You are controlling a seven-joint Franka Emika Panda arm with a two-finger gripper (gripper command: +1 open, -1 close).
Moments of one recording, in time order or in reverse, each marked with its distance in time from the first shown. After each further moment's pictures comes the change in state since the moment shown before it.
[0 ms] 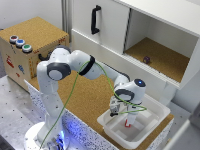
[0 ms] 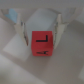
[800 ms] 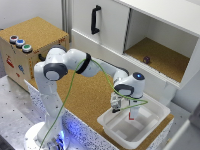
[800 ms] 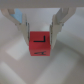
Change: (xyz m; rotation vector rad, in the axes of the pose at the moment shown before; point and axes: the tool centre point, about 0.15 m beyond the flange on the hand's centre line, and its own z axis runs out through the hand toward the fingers) arm 0.033 -0.055 -0.105 0.132 0.228 -0.211
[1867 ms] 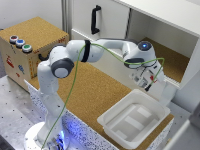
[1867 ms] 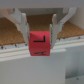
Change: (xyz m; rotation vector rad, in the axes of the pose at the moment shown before) arm 0.156 -0.150 -0.109 0.165 0.316 -0.562
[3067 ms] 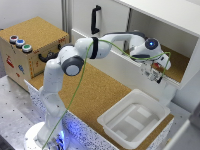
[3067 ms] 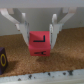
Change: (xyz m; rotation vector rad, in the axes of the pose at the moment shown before) arm 0.078 -0.075 0.041 0.155 0.122 -0.110
